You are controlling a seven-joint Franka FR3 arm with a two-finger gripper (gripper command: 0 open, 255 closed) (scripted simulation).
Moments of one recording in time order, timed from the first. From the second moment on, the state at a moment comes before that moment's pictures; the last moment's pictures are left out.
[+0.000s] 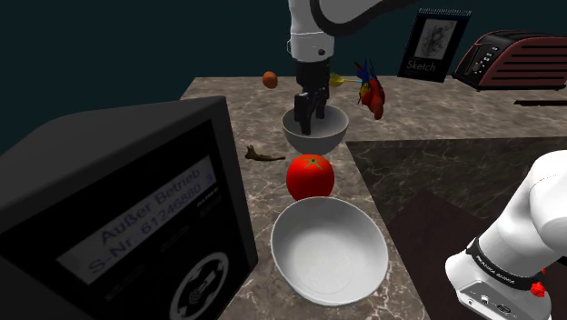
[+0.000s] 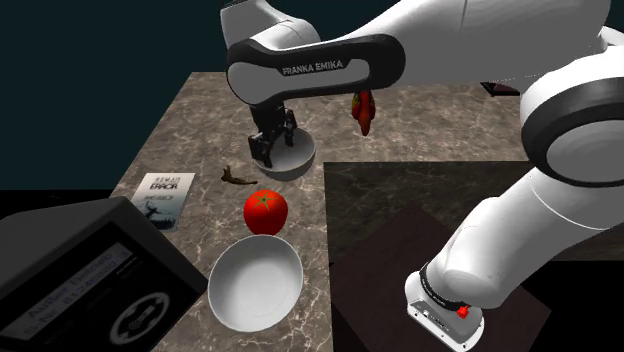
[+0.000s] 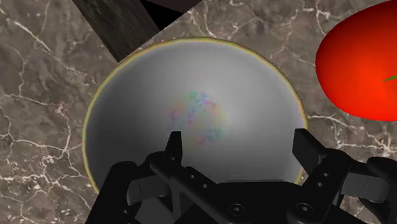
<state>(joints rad) 0.19 -0.07 0.20 -1.92 0.02 1.74 0.03</state>
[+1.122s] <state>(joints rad) 0.34 0.39 0.29 -1.51 -0.20 1.74 0.07</state>
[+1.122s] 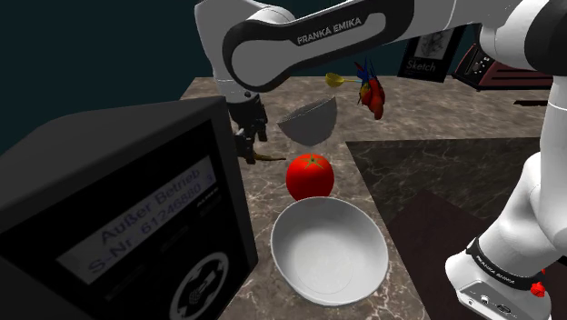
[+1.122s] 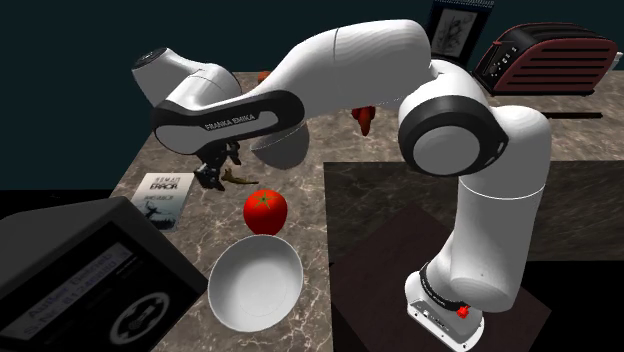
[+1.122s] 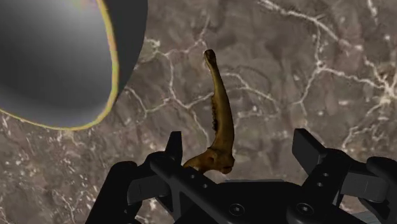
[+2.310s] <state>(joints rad) 0.33 0.39 0.29 -1.55 -0.20 1.79 0.07</state>
